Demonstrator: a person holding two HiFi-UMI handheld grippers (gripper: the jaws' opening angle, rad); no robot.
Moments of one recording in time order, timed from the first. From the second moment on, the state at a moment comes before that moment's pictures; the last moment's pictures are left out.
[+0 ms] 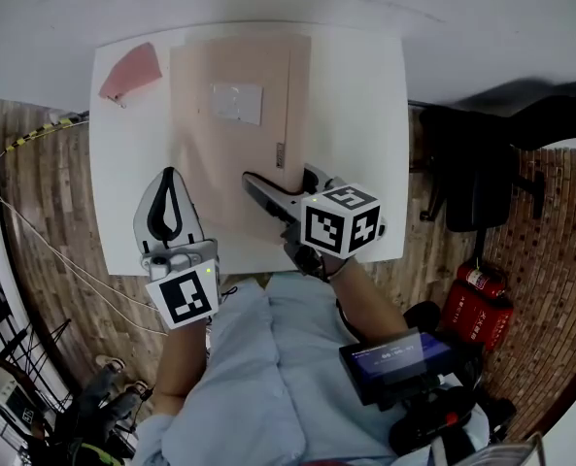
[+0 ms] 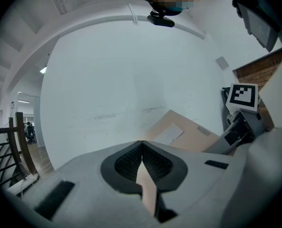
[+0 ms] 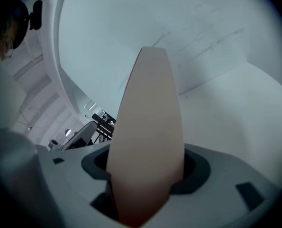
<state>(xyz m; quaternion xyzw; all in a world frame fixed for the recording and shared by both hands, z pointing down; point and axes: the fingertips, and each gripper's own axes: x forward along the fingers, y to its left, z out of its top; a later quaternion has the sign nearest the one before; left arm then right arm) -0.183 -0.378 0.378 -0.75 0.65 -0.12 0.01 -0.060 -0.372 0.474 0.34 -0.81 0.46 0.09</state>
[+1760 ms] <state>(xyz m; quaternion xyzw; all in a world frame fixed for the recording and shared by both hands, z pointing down) -0.188 -0.397 0.414 -0.73 0.67 -0.16 -0.01 -0.044 -0.400 0.545 0.33 -0.77 0.52 0.15</state>
